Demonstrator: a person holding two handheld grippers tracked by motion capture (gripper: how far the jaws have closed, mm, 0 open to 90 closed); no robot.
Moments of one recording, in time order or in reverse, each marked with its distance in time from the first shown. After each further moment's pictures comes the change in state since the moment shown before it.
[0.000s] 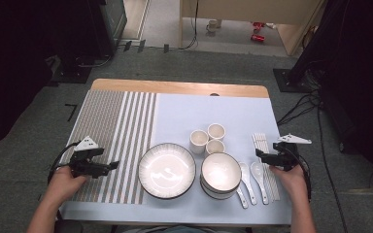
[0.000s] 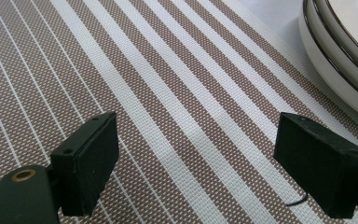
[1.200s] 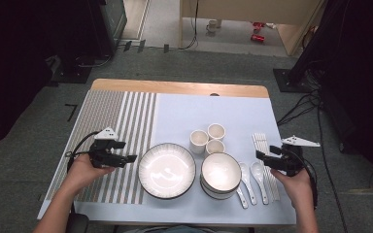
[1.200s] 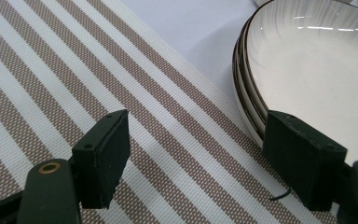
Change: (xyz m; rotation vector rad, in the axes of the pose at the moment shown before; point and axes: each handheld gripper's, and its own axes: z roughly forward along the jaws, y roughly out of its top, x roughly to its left) left arm -0.028 0.049 0.025 0.009 -0.143 0.076; right arm 0.029 0.011 -0.044 -0.021 0.079 0.038
